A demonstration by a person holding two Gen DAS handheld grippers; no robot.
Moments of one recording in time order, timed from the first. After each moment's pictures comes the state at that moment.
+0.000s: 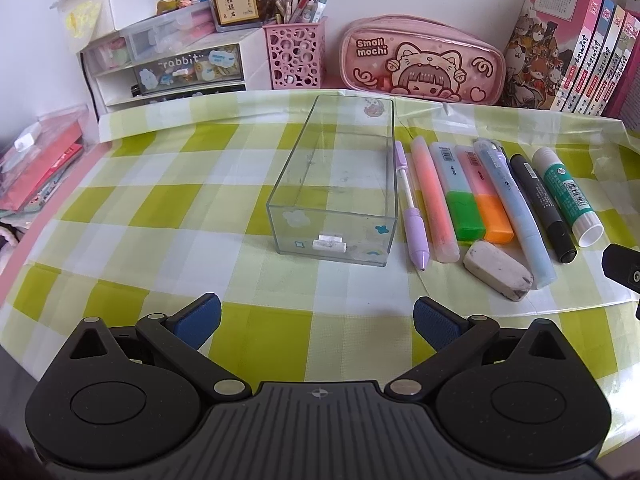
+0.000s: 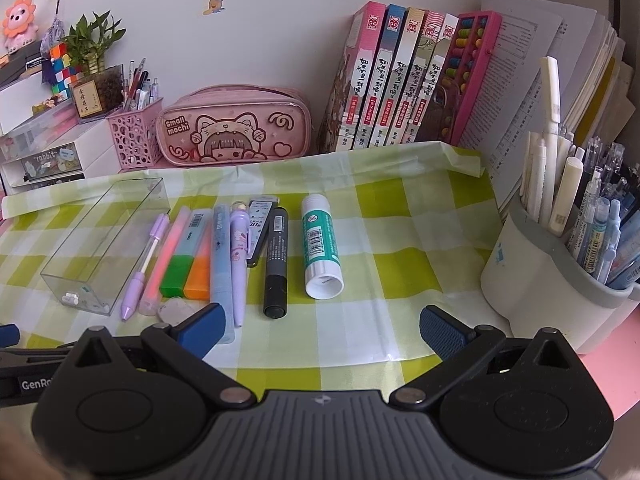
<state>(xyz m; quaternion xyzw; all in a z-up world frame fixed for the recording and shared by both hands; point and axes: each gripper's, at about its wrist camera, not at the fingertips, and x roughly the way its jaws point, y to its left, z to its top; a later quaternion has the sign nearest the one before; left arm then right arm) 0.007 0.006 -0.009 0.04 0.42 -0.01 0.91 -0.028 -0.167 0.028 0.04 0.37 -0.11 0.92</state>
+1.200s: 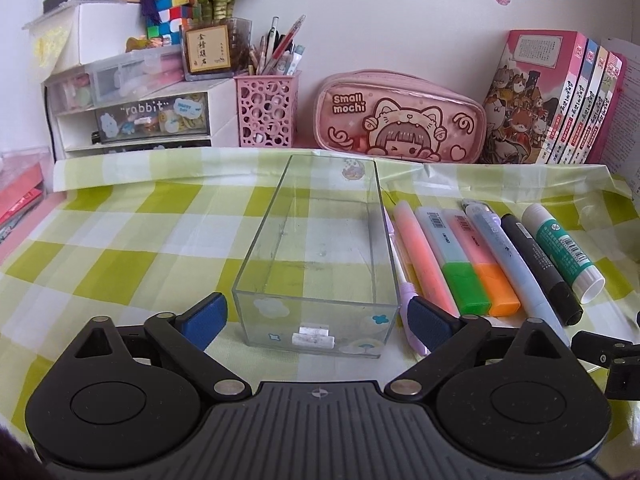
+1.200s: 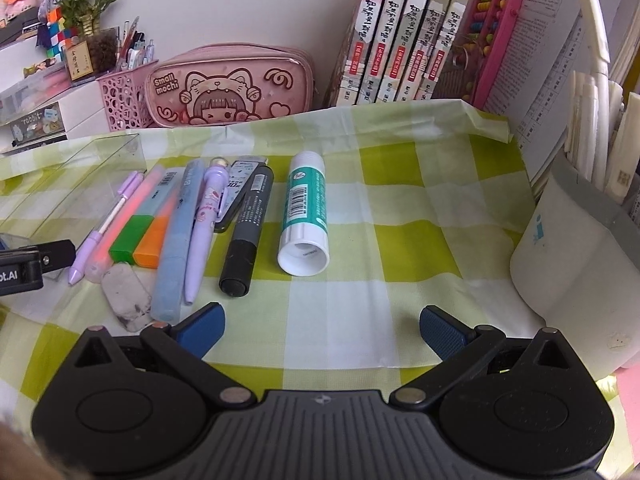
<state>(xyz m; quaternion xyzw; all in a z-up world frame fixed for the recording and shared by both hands) 0.038 0.013 -0.030 0.01 0.31 -0.06 0.95 -0.004 -0.190 -0.021 0.02 0.38 -0.06 0.92</state>
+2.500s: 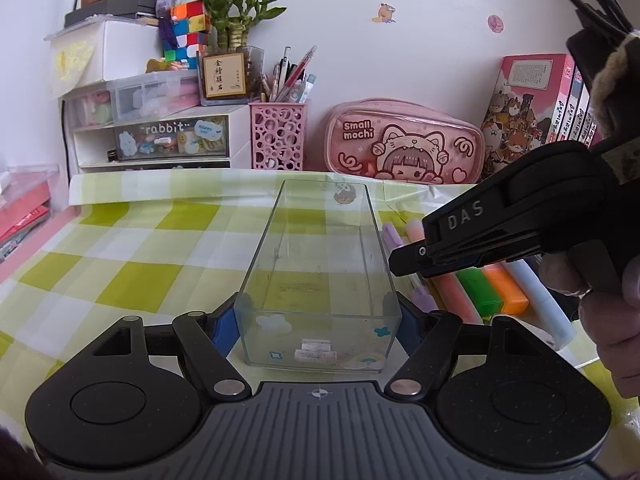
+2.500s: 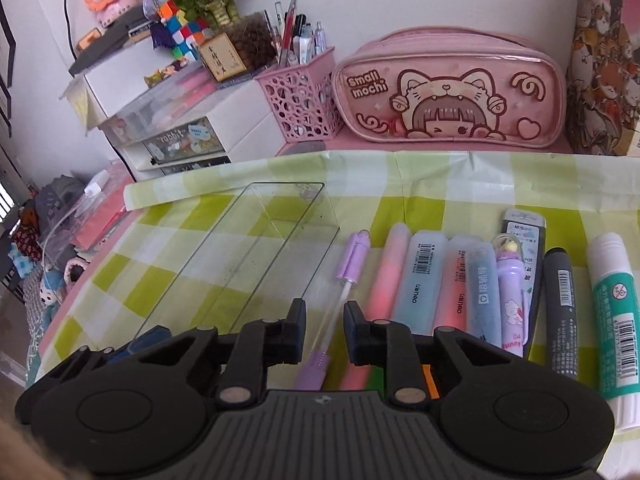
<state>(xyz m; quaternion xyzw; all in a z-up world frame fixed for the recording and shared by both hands) 0.020 0.033 -0.034 0.01 0.26 -0.07 0.96 0.120 -0.101 -0.010 0.10 0.42 0.16 0.89</state>
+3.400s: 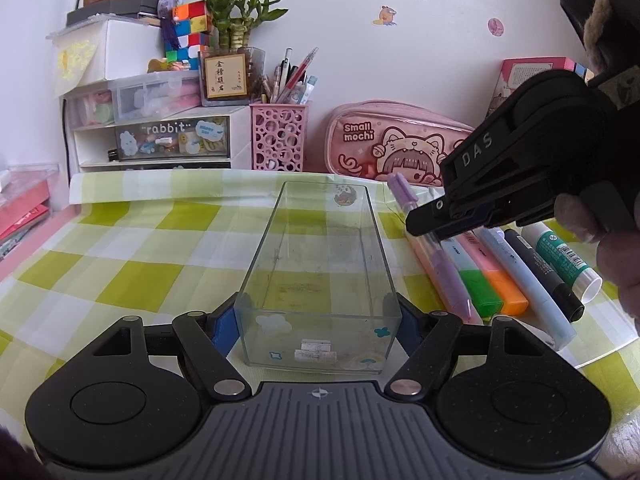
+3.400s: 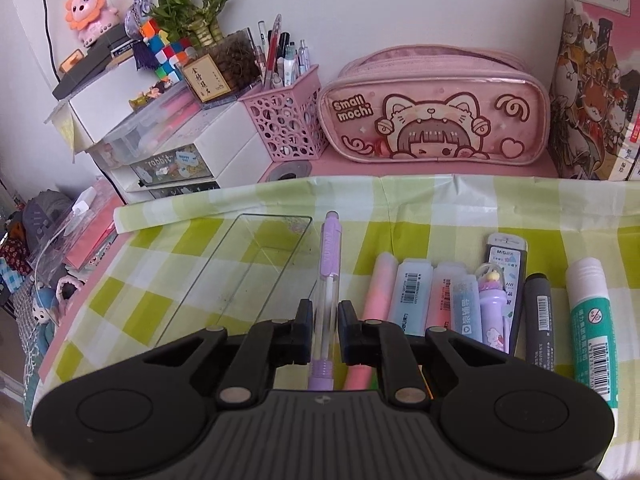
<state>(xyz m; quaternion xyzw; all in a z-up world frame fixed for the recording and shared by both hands) 0.019 0.033 -0.034 0.00 0.26 -0.07 0.96 0.120 -0.116 0.022 0.13 0.41 0.14 0.89</state>
